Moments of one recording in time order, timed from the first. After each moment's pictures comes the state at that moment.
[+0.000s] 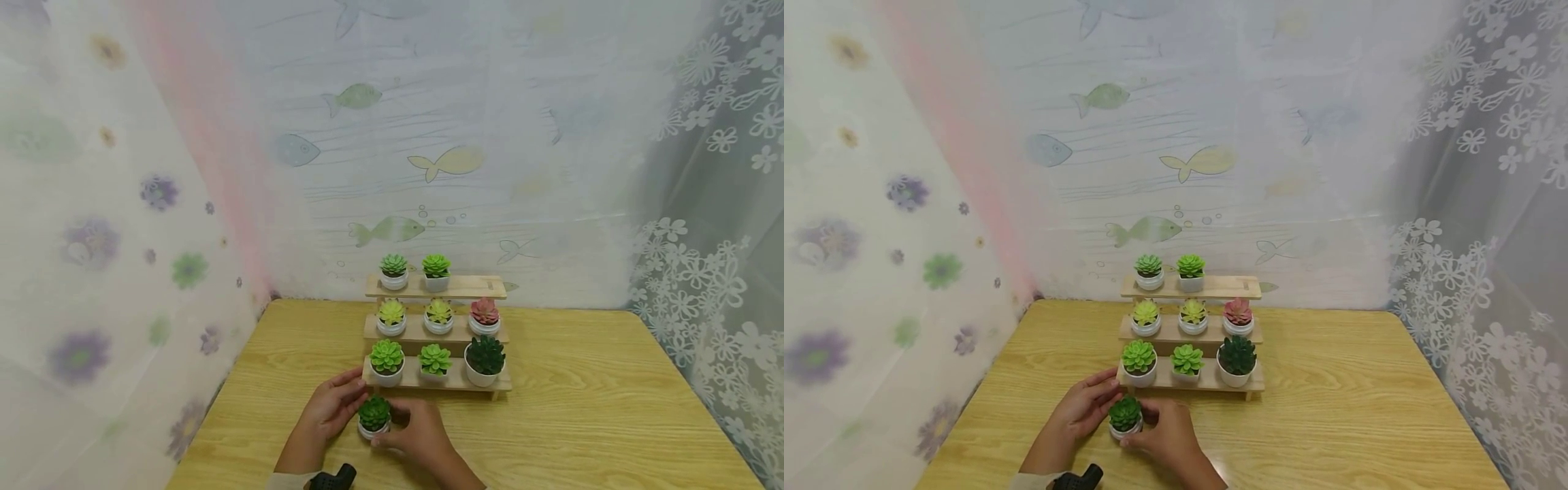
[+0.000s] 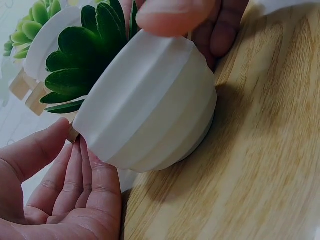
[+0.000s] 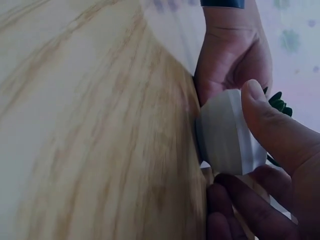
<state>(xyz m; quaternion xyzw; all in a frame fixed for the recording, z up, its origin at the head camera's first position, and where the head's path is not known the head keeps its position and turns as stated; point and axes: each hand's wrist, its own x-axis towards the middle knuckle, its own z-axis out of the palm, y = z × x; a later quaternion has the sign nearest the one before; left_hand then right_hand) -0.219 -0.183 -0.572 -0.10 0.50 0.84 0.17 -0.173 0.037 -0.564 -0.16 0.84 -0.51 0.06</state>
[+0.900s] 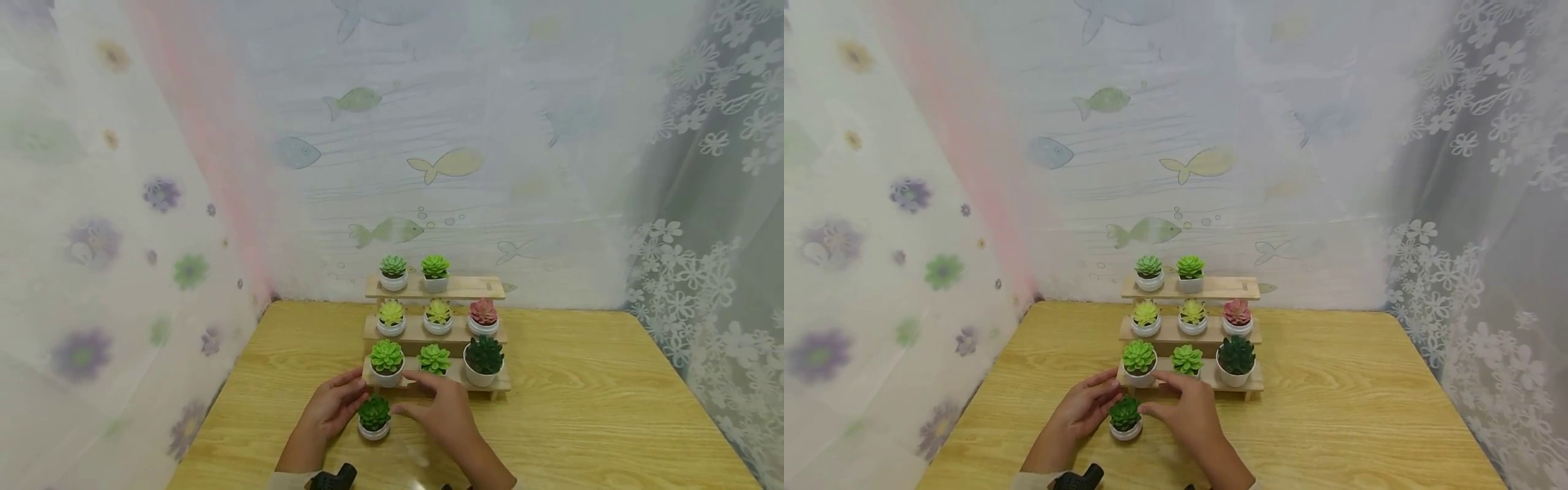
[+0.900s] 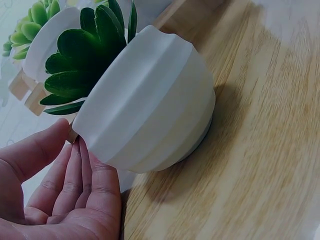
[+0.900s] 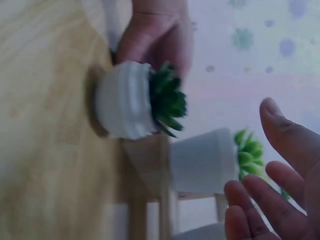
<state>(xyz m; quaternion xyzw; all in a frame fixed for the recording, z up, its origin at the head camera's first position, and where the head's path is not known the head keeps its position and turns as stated) -0.221 -0.182 -0.574 -0.10 0.51 0.84 0.17 -0.168 0.069 -0.503 -0.14 0.84 -0.52 -0.04</state>
